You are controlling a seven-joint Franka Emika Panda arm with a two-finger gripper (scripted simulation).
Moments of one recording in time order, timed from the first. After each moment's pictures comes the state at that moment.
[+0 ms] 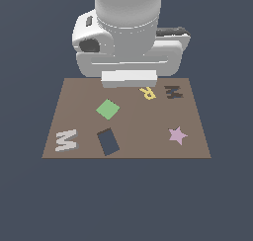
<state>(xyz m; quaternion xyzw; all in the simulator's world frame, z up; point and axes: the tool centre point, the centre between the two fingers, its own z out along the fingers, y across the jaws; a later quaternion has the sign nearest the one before) -0.016 0.008 0.152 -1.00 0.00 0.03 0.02</state>
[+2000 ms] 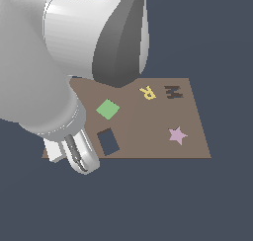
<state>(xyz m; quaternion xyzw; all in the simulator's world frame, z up) 0.100 -0.117 0.072 -0.87 0.50 0.01 0.00</state>
